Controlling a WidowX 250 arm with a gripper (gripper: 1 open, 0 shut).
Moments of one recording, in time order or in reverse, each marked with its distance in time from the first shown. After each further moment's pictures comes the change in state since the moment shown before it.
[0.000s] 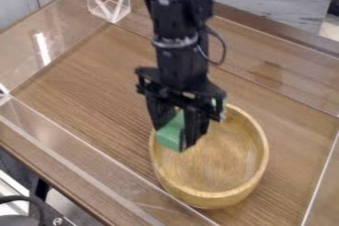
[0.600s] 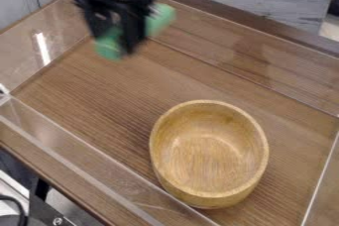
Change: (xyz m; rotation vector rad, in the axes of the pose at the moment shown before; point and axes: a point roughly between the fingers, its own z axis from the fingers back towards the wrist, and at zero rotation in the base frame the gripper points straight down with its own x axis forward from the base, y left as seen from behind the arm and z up) arm -0.007 0.079 0.090 0.011 -0.099 0.081
